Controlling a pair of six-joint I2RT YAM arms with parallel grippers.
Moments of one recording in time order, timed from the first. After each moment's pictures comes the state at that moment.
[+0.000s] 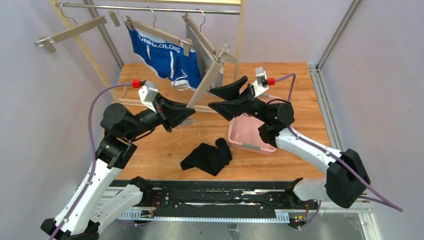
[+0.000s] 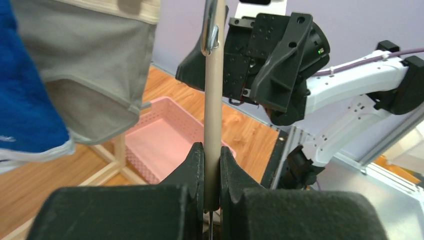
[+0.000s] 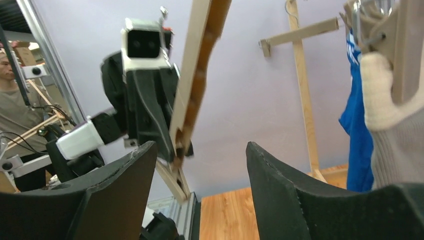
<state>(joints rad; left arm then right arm) -0.48 0.76 0.96 -0.01 0.60 -0.37 0.69 1.32 0.88 1.20 -0.60 0.76</state>
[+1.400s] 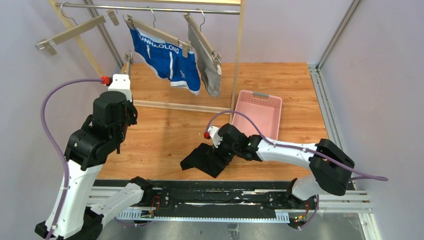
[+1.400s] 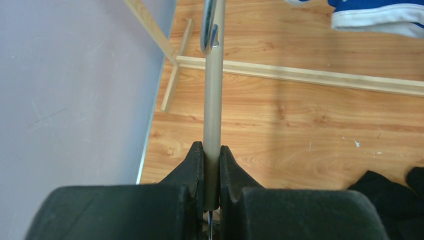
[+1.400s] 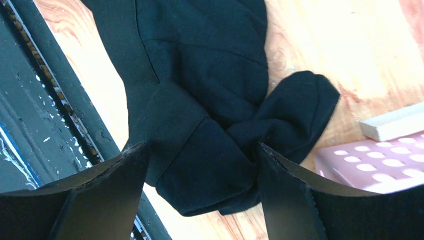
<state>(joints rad) -0.47 0.86 1.47 -1.09 -0.64 -0.09 1.00 1.45 0.81 -0.21 -0.13 -0.01</state>
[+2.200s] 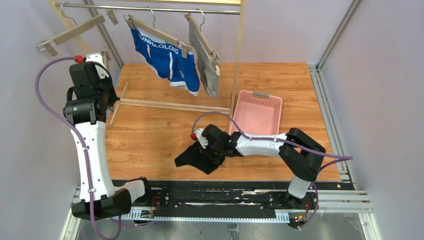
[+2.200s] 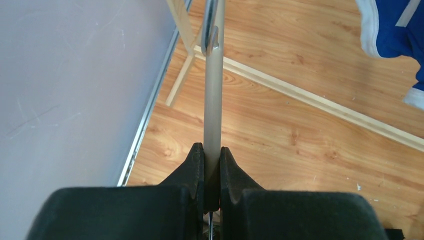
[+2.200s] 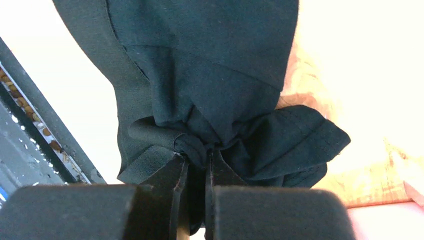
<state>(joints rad) 0.20 1.14 1.60 -0.99 -0.14 -0.01 1.05 1.74 0.99 -0.24 -0.11 0.03</state>
